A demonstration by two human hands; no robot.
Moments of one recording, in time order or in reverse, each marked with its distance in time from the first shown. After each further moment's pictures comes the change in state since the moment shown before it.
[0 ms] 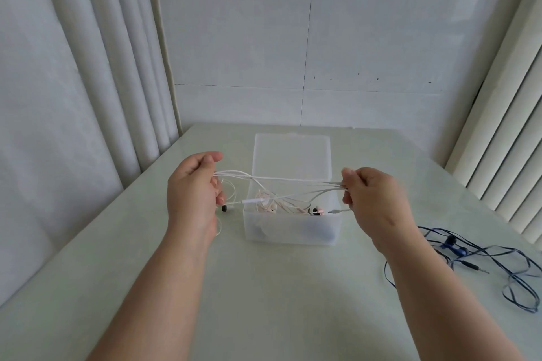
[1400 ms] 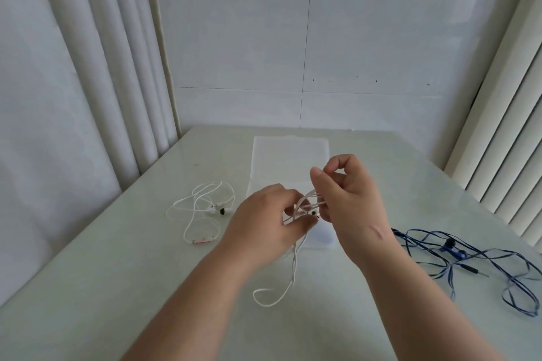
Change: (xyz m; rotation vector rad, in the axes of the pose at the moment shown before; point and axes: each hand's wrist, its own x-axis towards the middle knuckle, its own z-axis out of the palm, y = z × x) left_hand -0.053 -0.010 0.034 1.012 -0.691 0.501; right_hand -0.022 -0.023 0.020 0.606 -0.124 -0.093
